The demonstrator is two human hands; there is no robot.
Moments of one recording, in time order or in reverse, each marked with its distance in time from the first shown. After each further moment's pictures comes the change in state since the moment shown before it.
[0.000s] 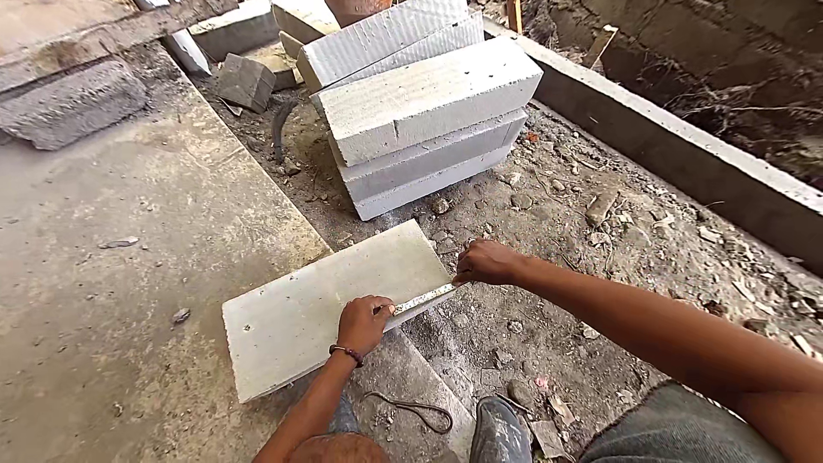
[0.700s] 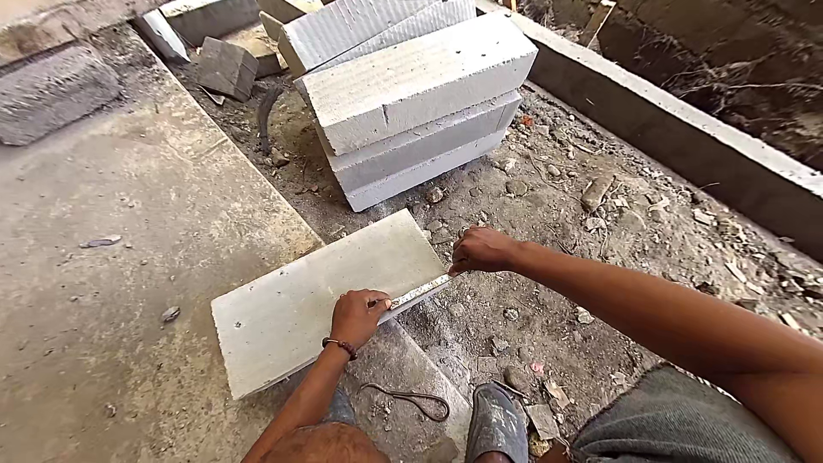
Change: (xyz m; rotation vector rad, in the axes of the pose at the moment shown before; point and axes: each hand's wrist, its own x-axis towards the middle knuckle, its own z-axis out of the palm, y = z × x) left_hand 0.001 0.002 -0.002 0.037 -0.047 0.015; right_hand 0.000 0.009 0.003 -0.015 0.027 -0.081
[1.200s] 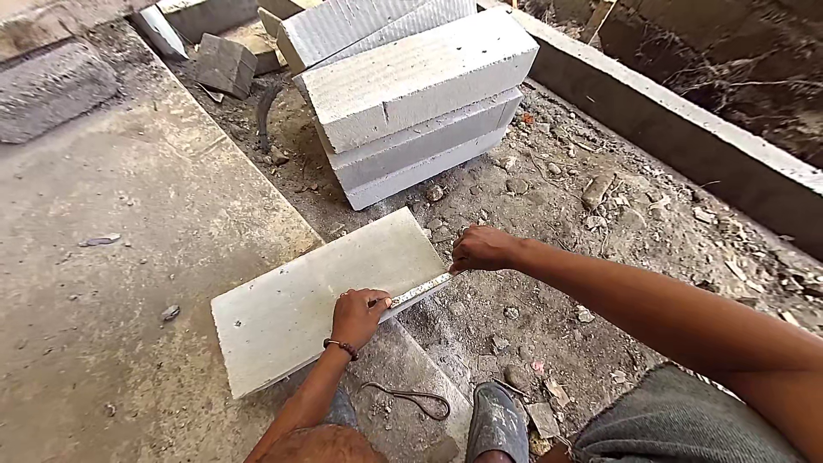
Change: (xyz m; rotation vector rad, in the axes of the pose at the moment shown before) left_hand 0.000 -0.003 0.005 0.021 0.042 0.022; right_hand 0.002 0.002 0.001 -0.020 -0.003 -0.019
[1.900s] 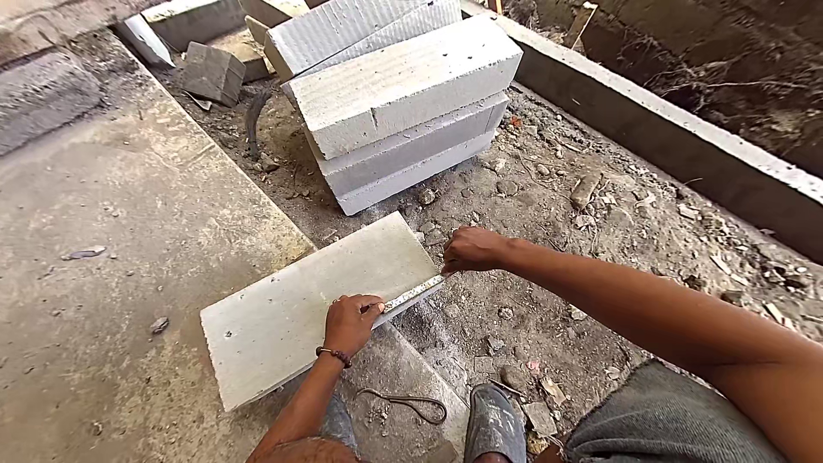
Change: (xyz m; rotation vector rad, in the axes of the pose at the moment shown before) left_hand -0.001 -0.002 0.002 -0.026 0.019 -0.010; right_hand 0.001 -0.003 -0.007 -0.005 -0.024 -0.002
